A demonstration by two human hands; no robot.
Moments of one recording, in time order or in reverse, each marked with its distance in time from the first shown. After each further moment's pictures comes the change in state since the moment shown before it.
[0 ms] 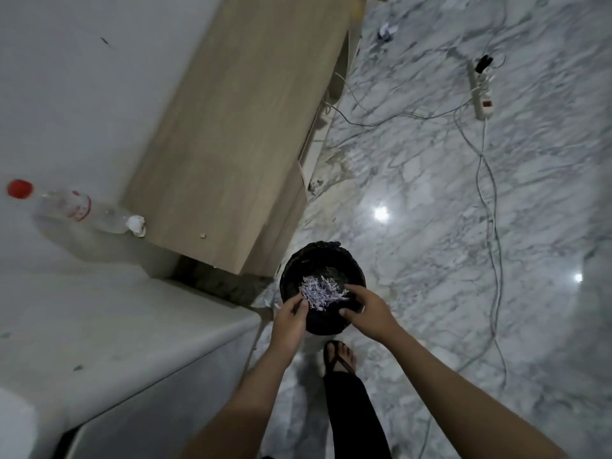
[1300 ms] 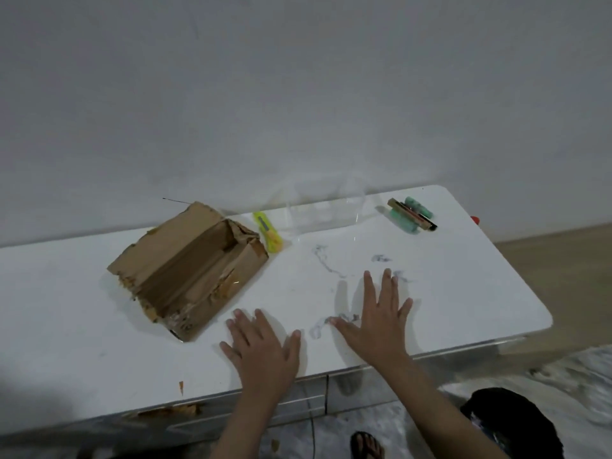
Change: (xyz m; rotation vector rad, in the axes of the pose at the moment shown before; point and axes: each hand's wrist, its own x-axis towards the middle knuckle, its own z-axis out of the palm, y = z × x) left_hand -0.446 -0.241 -0.351 0.275 1.086 -0.326; right_hand -0.362 -0.261 0.392 -0.882 -0.063 -1.068
